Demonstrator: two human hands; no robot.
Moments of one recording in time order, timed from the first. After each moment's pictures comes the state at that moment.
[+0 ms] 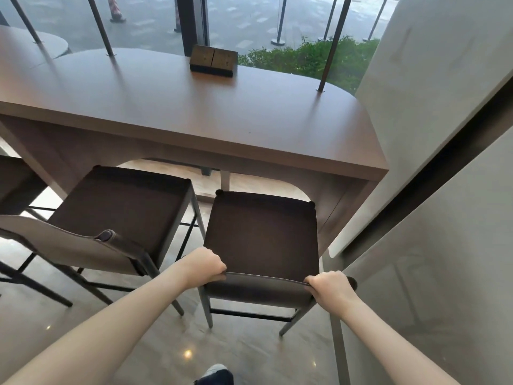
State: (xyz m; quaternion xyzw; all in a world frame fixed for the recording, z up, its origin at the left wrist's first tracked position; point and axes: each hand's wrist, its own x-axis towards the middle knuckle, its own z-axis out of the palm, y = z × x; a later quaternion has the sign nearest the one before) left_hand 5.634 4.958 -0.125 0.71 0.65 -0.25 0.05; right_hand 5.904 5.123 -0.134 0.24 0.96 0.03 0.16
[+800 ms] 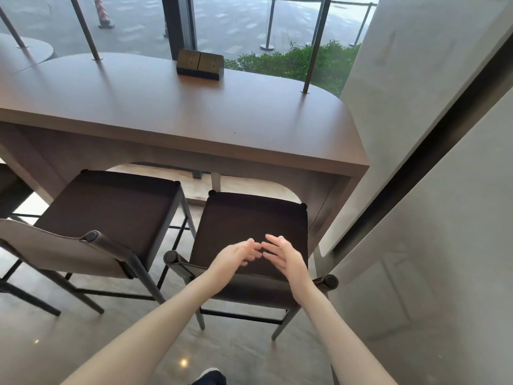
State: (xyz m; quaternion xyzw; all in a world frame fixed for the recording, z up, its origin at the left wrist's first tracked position) left_hand 5.713 4.991 -0.113 0.35 0.69 0.43 0.45; right_hand 5.846 5.084 -0.097 0.43 0.58 -0.69 -0.08
